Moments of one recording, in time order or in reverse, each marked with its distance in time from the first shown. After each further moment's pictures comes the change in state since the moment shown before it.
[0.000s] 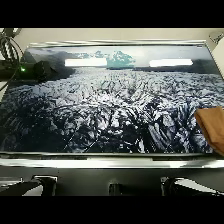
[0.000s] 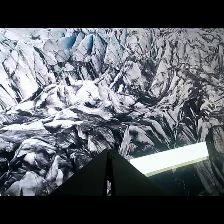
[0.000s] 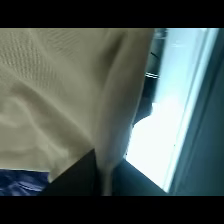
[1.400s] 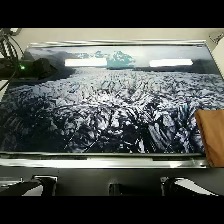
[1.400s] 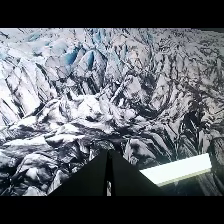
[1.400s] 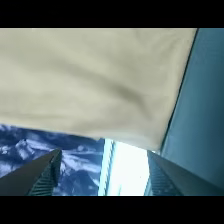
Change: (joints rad) left arm 0.000 -0.003 0.000 0.000 0.056 0.016; right arm 0.000 0.093 0.159 -0.014 0.259 0.003
